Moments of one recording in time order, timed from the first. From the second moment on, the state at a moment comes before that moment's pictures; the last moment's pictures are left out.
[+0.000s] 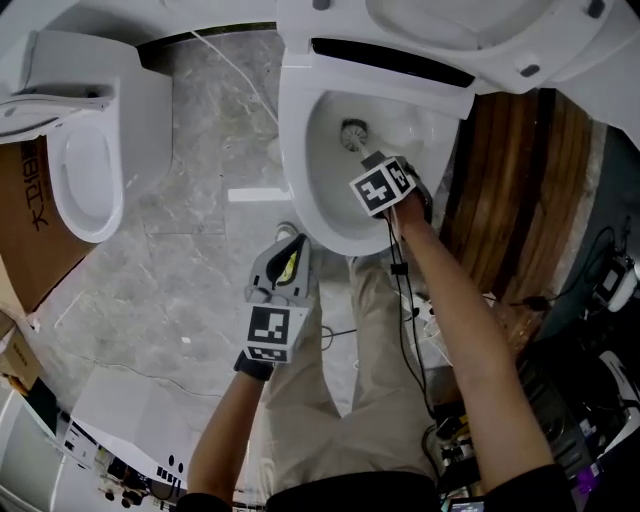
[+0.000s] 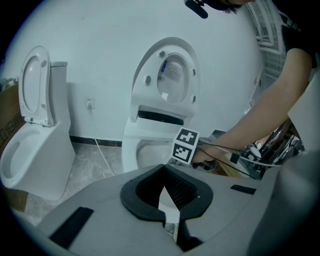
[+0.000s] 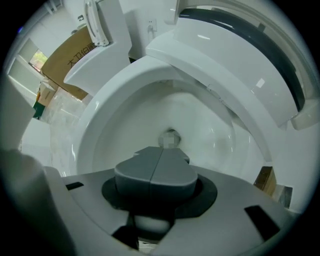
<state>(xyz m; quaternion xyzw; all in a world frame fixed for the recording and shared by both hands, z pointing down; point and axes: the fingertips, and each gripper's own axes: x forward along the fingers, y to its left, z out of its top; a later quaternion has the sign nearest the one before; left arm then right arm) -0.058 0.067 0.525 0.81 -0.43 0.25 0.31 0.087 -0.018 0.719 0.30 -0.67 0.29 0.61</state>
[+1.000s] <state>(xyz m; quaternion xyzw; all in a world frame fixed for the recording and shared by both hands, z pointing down) -0.081 0.056 0.274 0.86 -0.39 0.24 0.21 0.078 0.142 0.494 0.31 -0.67 0.40 0.55</state>
